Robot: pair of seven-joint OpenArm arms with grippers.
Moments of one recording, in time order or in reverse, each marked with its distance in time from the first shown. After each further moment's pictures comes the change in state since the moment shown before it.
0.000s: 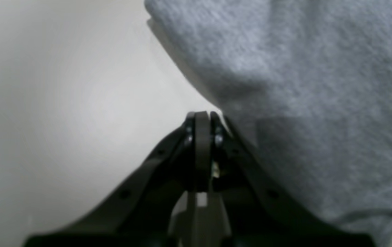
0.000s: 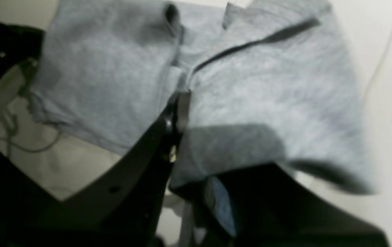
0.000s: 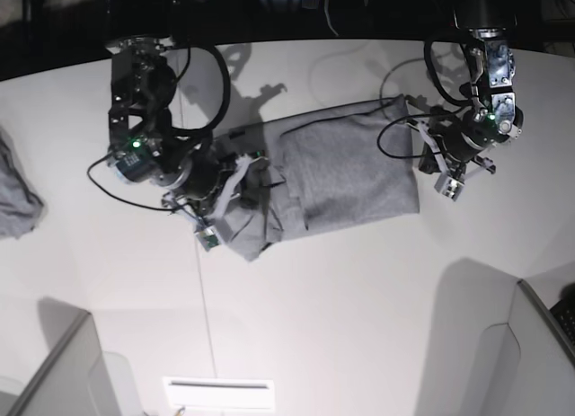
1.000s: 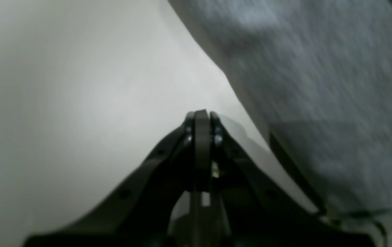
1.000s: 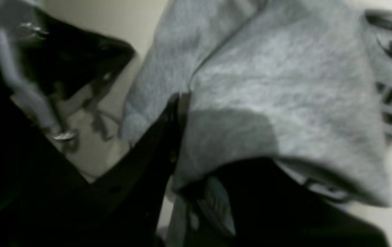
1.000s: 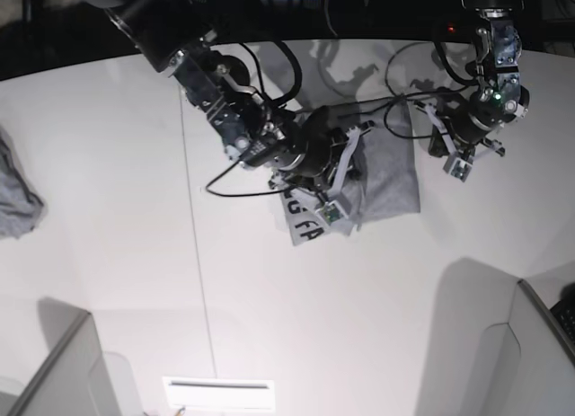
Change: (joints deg) left arm 7.1 -1.3 -2.3 4.4 -0.2 0.4 -1.2; right arm 6.8 -0.5 -34.4 -10.9 0.9 -23.3 13.5
